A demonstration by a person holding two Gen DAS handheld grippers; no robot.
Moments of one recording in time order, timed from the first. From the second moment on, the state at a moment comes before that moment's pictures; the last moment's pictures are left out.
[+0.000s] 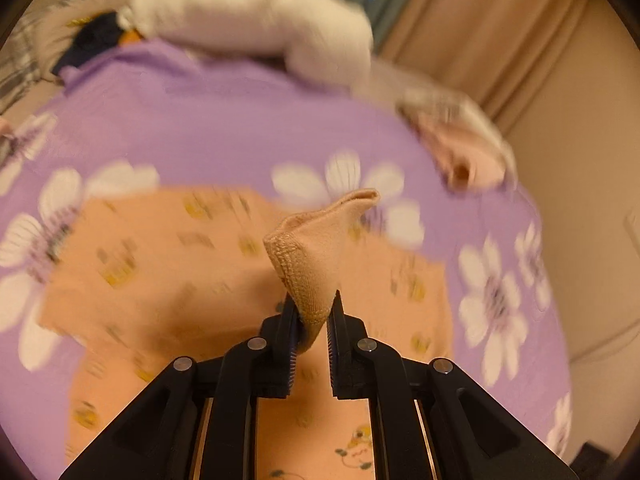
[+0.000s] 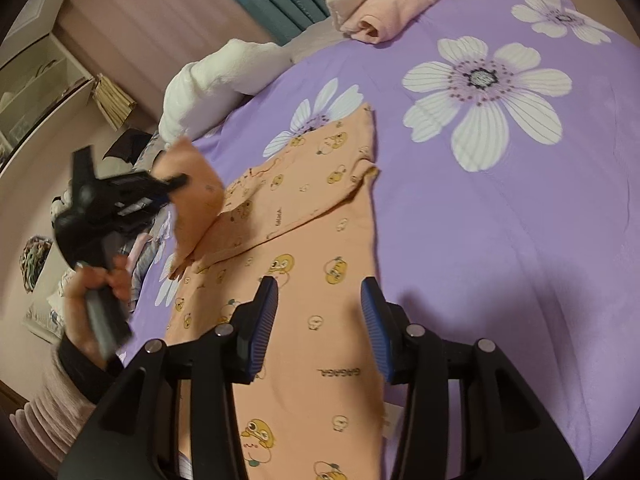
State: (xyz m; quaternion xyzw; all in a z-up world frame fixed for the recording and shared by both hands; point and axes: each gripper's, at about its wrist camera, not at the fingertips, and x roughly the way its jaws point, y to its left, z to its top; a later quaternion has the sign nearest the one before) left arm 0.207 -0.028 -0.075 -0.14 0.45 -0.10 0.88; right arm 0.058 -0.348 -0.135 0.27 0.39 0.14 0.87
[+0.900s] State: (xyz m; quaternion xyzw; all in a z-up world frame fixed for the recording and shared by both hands) left arm 0.084 0.159 -0.114 -0.20 0.47 -0.02 0.86; right arm 0.220 -0.254 -0.158 0.32 0.50 0.18 0.79
